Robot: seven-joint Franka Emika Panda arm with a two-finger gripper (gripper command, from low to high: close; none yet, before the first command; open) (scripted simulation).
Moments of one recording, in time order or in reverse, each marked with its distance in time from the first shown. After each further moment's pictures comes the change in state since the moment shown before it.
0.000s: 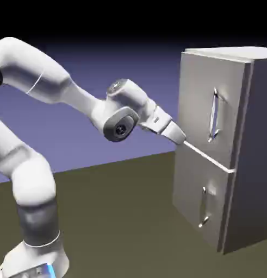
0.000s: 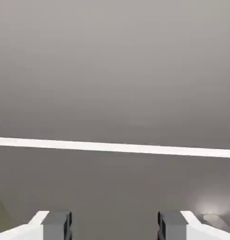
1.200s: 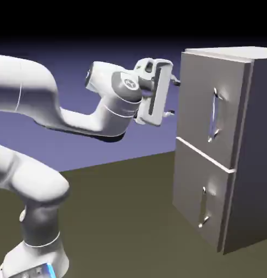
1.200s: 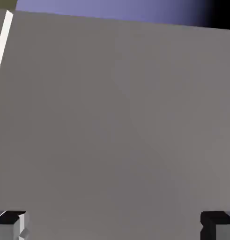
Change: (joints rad) arm 0.462 -0.282 -0.584 0.197 -1.566 -0.059 -0.604
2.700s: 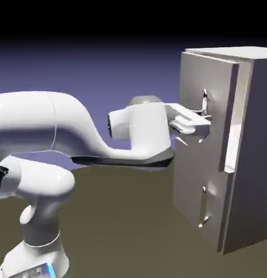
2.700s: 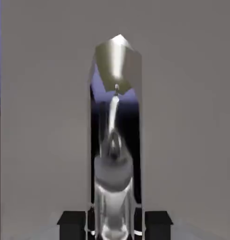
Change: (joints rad) arm 0.236 -0.035 -0.298 0.092 -1.151 -0.226 -0.278
